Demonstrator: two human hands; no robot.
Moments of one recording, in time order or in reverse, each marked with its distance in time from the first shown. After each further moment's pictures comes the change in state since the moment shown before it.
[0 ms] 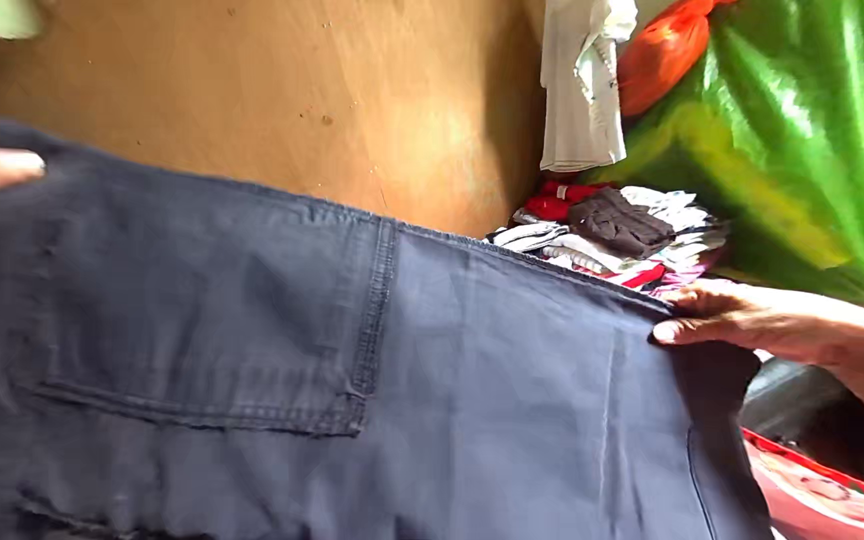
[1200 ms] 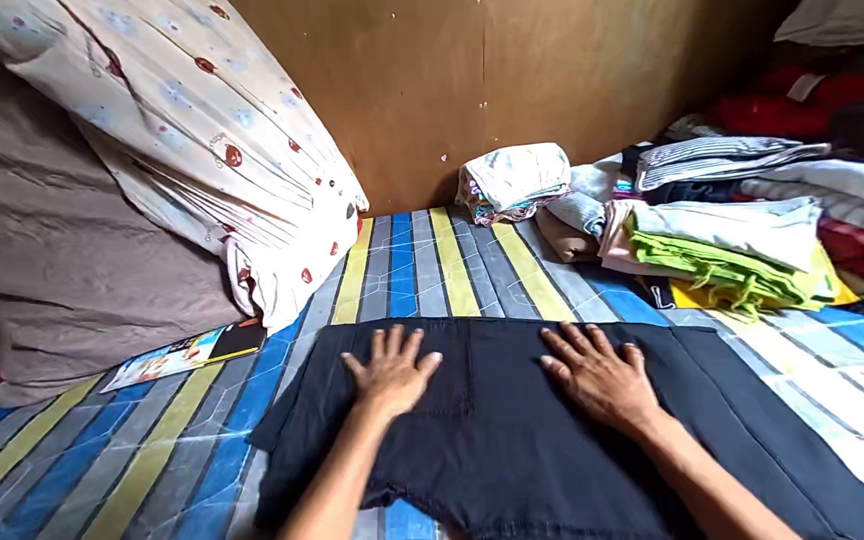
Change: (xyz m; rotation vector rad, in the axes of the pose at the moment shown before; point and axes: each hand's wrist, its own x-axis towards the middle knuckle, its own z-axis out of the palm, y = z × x) left_hand -0.138 -0.130 0.435 0.239 -0.705 -0.550; right_hand 0.226 0.149 0.256 -0.891 -0.017 -0.070
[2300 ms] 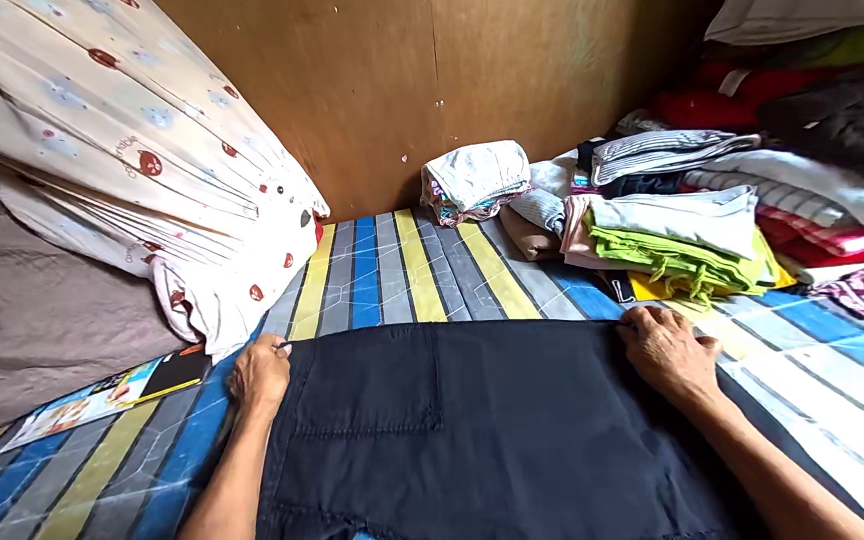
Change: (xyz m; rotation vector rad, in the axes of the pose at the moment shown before) left_hand 0.044 -0.099 -0.025 -0.229 0.570 -0.268; right_hand 0.001 0.090 -0.025 0.126 0.384 0.330
